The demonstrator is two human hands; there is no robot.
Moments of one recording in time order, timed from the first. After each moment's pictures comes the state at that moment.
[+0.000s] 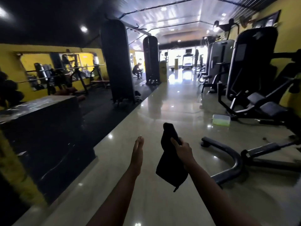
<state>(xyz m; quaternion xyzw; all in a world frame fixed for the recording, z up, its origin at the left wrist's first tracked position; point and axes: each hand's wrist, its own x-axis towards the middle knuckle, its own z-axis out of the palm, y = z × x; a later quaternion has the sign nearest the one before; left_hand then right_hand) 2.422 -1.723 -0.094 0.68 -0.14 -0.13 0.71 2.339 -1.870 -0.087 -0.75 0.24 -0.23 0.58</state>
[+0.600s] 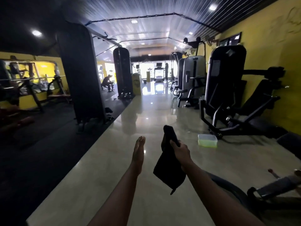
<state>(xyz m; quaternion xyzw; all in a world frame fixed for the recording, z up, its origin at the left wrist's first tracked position) 2.884 -2.032 -0.061 0.63 -0.23 -0.19 0.72 2.778 -2.153 -0.057 -0.71 0.32 -0.30 0.55</state>
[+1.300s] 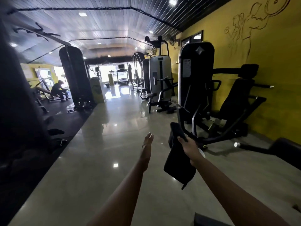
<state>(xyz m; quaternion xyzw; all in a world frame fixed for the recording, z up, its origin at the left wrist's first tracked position) 3.270 -2.574 -0.049 0.59 -0.37 -0.30 0.65 3.131 -2.671 -0.049 -0.64 0.42 -0.38 0.52</state>
